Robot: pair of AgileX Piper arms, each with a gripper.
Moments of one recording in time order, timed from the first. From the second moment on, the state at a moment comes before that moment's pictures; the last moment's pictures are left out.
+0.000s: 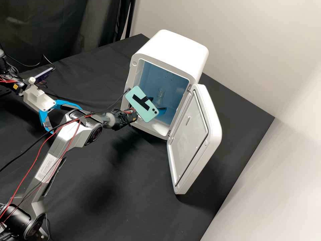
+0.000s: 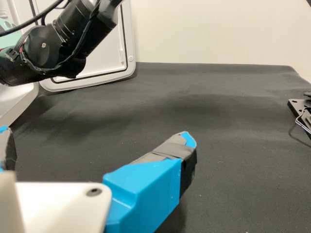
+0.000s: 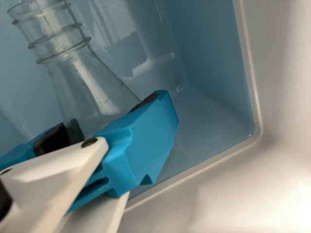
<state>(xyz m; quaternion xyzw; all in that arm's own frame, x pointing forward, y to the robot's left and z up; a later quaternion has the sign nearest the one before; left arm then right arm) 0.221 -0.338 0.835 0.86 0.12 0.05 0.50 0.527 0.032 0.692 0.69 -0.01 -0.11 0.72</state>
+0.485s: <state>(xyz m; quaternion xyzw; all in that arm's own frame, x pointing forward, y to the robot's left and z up) 0.221 -0.338 0.835 0.86 0.12 0.05 0.50 0.527 0.032 0.692 0.69 -0.01 -0.11 0.72</state>
